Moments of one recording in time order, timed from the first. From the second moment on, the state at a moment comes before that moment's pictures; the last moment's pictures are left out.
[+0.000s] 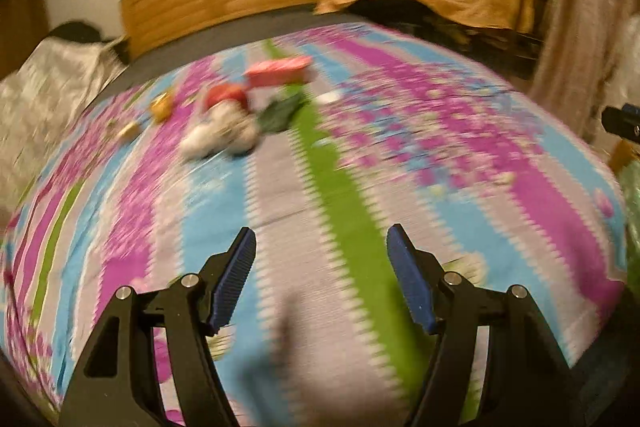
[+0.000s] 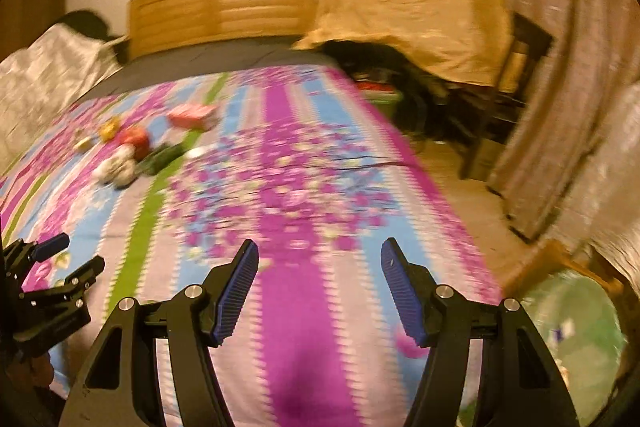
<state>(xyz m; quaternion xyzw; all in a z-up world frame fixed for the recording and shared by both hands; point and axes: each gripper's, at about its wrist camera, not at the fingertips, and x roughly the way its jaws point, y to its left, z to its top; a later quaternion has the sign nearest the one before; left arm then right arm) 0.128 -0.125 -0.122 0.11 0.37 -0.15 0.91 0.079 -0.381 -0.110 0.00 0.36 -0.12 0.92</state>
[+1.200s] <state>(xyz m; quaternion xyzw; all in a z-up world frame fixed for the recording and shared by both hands) 0.182 0.066 -0.162 -0.03 0.42 0.03 0.91 0.454 -0.236 -0.251 0.12 0.49 0.05 0.86</state>
